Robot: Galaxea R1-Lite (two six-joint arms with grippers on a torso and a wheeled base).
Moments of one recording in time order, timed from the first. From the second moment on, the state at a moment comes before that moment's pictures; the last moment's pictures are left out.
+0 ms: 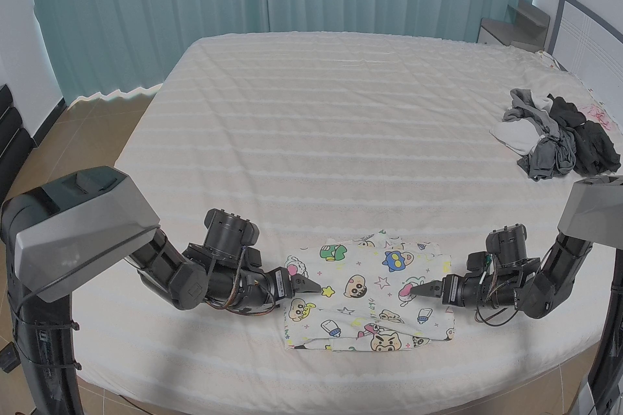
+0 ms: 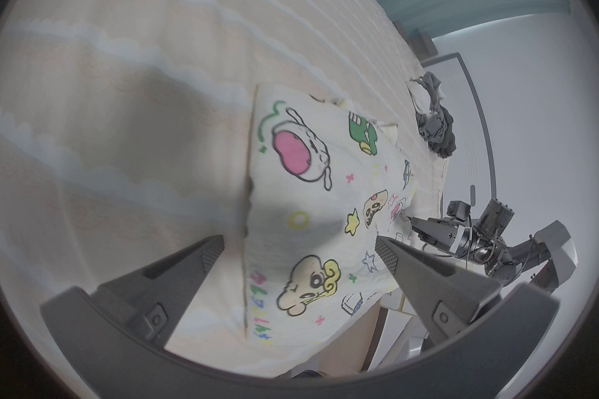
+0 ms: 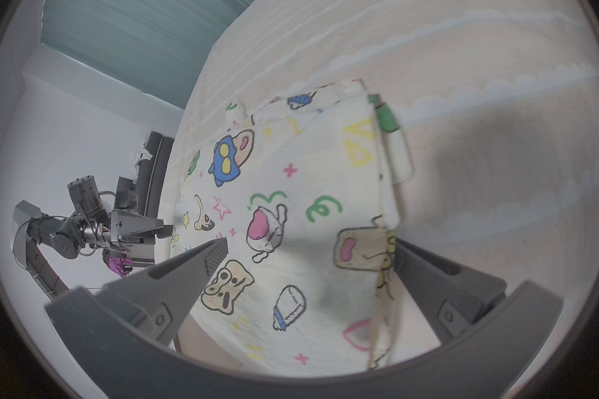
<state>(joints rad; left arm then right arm) -0.46 2.24 -0.96 -0.45 -0.41 -0.67 0.23 2.20 -0.55 -0.88 0.37 0.48</state>
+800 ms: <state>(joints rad) -0.53 2.24 -0.99 -0.44 -0.40 -0.77 0.35 2.21 -0.63 -0.84 0.38 0.62</state>
